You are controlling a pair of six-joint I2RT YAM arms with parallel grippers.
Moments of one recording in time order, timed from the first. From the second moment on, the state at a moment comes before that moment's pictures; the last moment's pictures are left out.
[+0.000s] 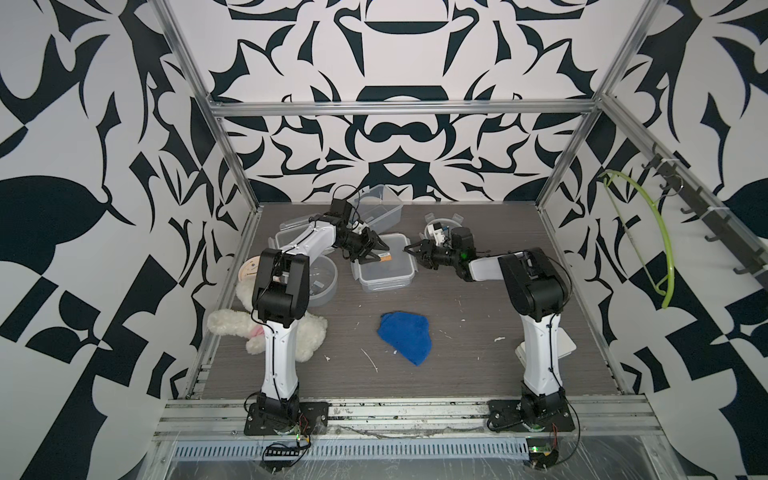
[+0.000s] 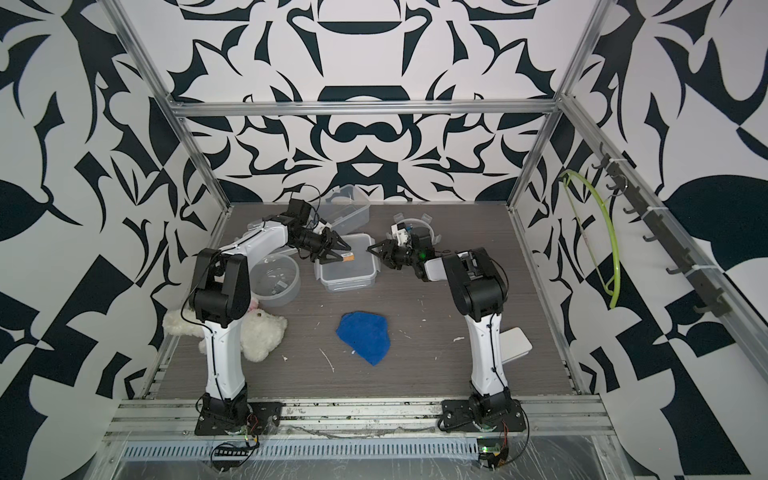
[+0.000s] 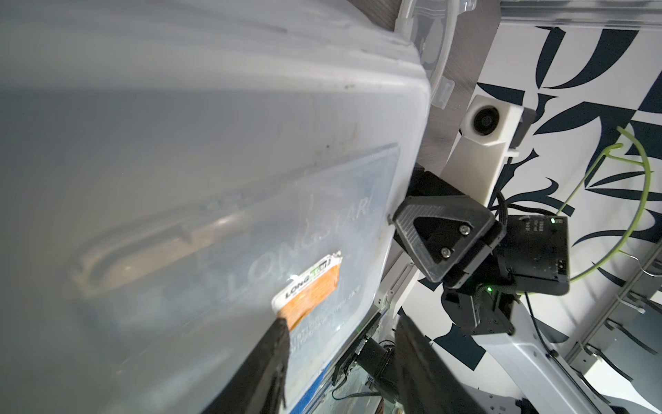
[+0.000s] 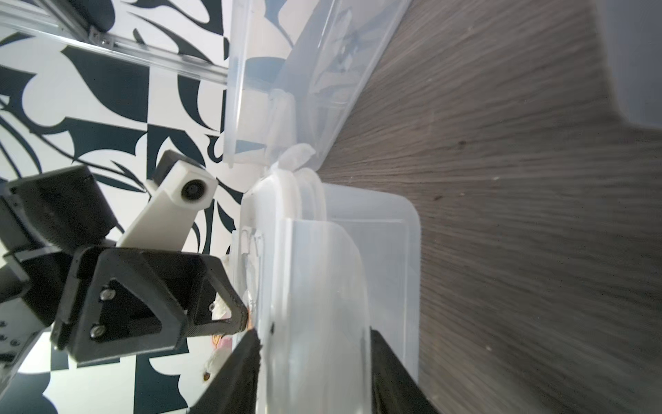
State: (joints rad) left arm -0.29 2.13 1.67 -0.70 0.84 -0.67; right arm 0.32 2.18 1.20 0.58 -0.85 1.00
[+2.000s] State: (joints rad) left arm -0.09 1.95 1.87 -0.76 0.73 -0.75; right arm 0.47 1.55 1.79 -0.95 0.00 0.25
